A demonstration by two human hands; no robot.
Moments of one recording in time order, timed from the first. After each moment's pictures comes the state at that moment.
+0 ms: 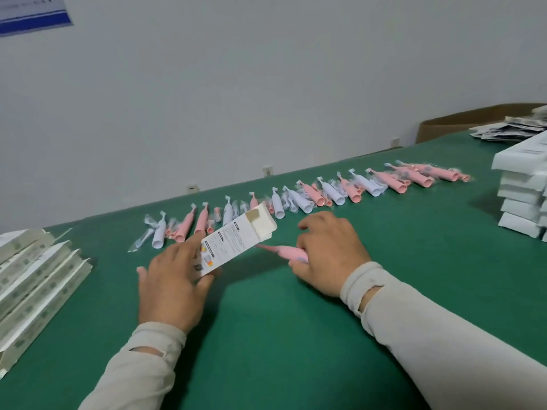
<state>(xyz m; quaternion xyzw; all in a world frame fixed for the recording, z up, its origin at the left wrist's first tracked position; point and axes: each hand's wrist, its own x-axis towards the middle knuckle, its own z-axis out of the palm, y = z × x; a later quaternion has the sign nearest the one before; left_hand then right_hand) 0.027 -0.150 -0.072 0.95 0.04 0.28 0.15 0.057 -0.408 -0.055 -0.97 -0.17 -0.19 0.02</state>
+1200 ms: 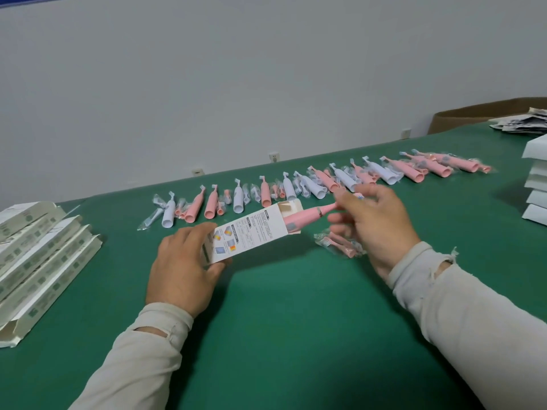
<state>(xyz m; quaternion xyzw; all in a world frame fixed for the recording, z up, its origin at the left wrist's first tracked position) 0.022 -0.136 -0.081 0.94 0.00 0.29 0.19 0.051 -0.417 -0.051 -0.60 0.01 -0.11 0.80</state>
